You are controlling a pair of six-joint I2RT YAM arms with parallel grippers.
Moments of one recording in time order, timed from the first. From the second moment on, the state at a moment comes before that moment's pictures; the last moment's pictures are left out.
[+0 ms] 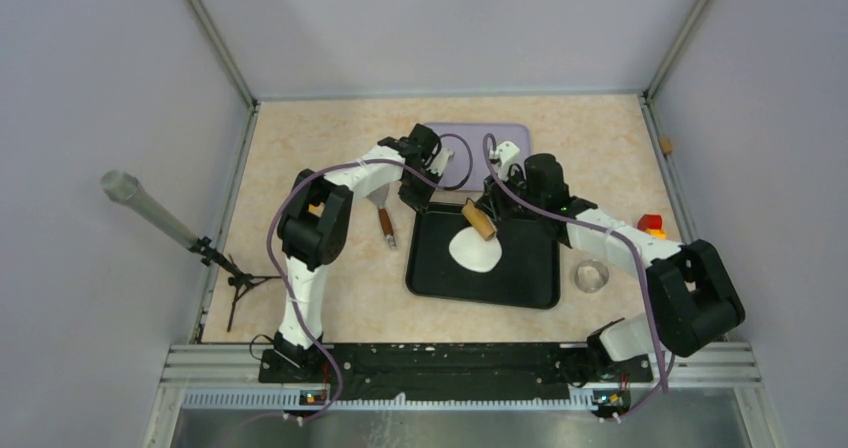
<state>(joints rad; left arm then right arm) -0.53 2.13 1.62 -0.73 0.12 0.01 0.48 1.39 0.79 0.13 -0.35 -0.07</state>
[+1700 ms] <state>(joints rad) -0.53 2.12 1.61 -0.72 0.11 0.00 0.60 1.51 0.79 0.20 -0.36 0.10</state>
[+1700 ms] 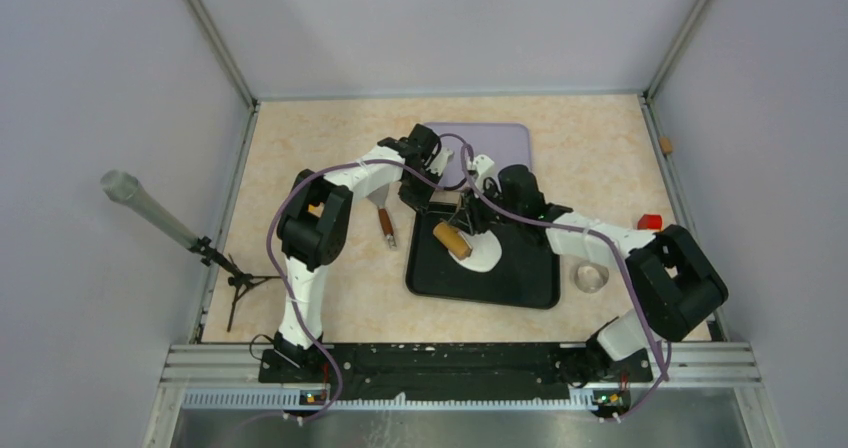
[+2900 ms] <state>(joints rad) -0.53 2.12 1.61 -0.72 0.10 -0.03 0.55 1.42 0.78 0.03 -0.53 -0.28</state>
